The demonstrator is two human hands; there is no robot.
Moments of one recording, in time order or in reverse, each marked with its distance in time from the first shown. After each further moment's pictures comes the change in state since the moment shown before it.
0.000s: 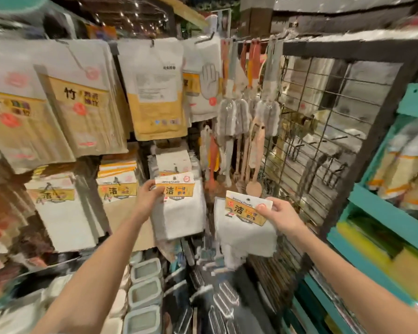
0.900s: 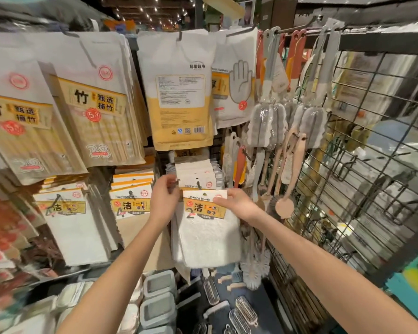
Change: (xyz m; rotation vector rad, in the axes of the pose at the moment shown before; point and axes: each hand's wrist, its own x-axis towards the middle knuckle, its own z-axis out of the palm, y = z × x) left_hand 0.060 0.006 0.000 0.301 0.168 0.279; right_hand 0.150 -0.050 0.138 0.034 -0.332 -0.027
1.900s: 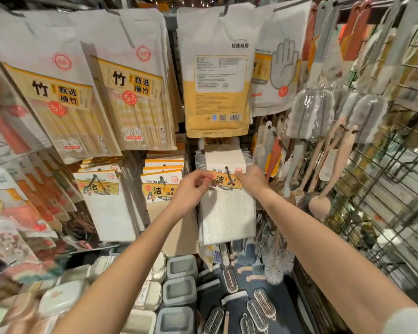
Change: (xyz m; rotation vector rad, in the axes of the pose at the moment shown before) left_hand -0.012 0.005 -0.030 -0.070 -0.293 0.010; right_hand 0.070 -0.021 0.031 -0.326 0.307 0.194
